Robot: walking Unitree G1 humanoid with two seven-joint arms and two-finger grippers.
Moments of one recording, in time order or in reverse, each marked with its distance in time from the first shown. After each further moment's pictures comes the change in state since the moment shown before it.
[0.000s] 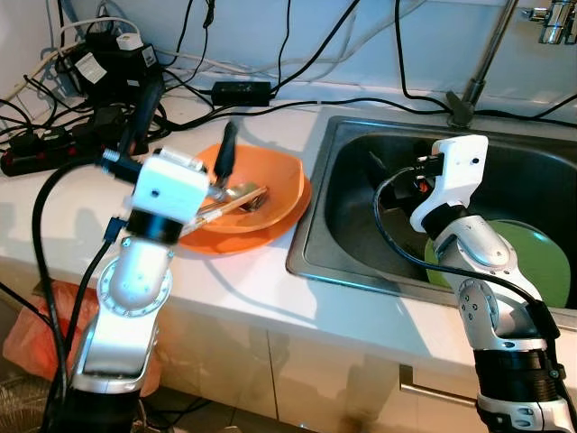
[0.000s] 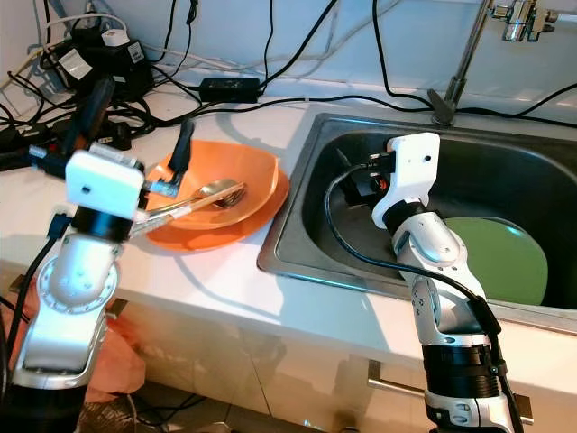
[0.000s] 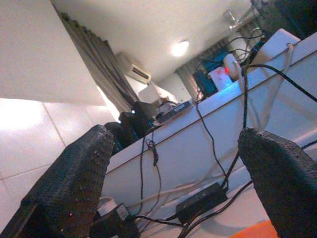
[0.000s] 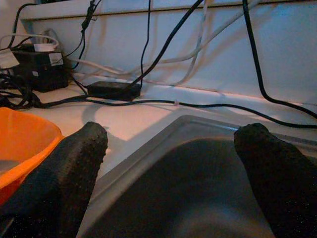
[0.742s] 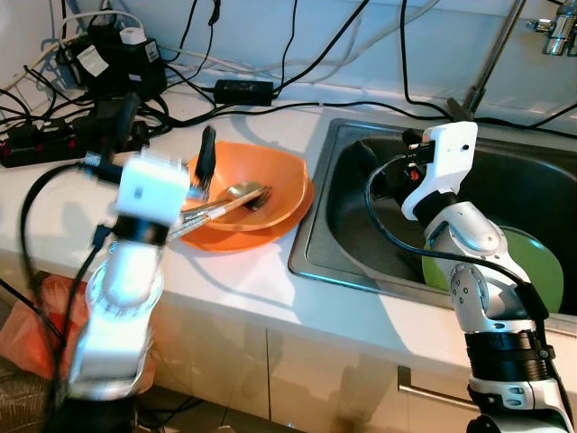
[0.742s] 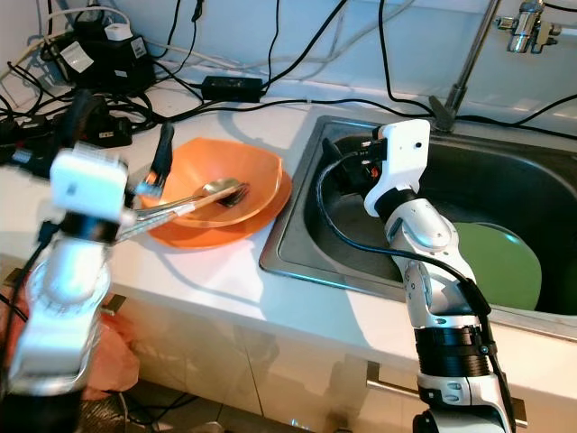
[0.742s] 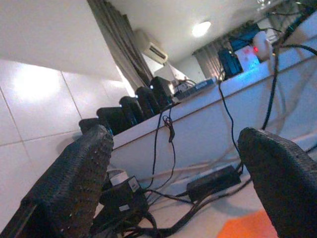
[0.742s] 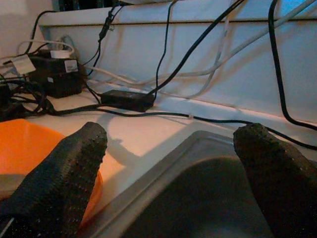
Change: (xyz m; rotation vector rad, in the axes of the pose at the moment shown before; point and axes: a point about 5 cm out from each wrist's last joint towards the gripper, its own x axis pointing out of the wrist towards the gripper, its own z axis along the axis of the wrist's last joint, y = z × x) left arm 0.004 0.006 -0.009 -0.029 0.084 0.075; right arm 0.015 0.006 0.006 0.015 -0.033 0.048
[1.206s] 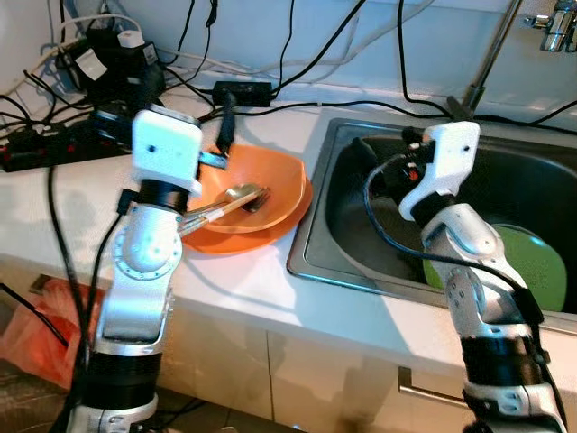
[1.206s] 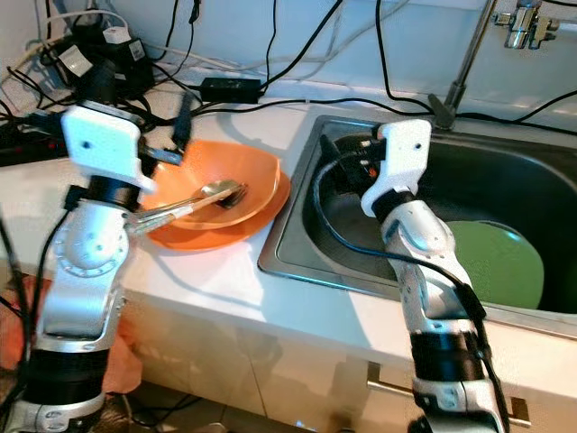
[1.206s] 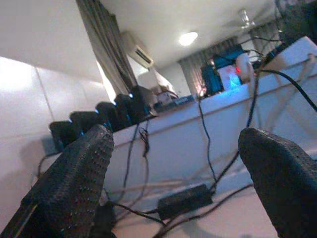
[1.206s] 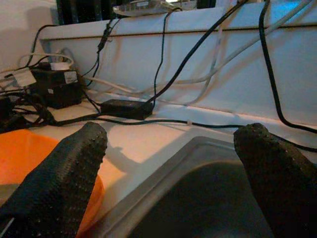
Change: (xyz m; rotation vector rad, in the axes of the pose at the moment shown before) left arm 0.026 -0.015 0.004 -0.146 -0.003 -0.049; right arm -0.009 0.001 0.001 -0.004 -0.031 -0.011
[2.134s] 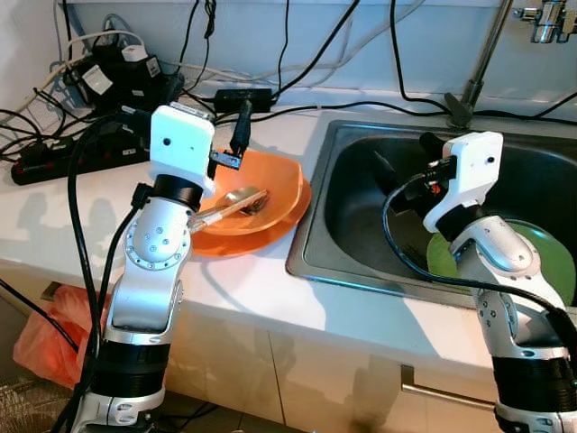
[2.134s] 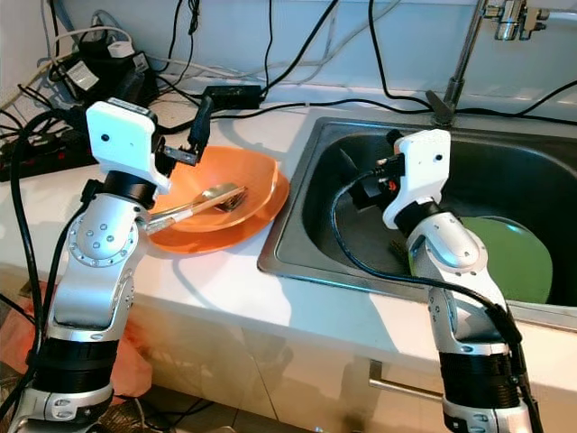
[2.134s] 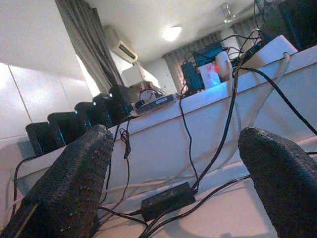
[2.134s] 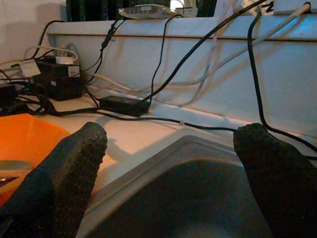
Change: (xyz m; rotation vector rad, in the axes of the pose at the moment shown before) left arm 0.009 -0.005 -0.004 -0.042 0.028 -0.041; right arm -0.019 -0.012 0.007 -0.098 0.014 0.039
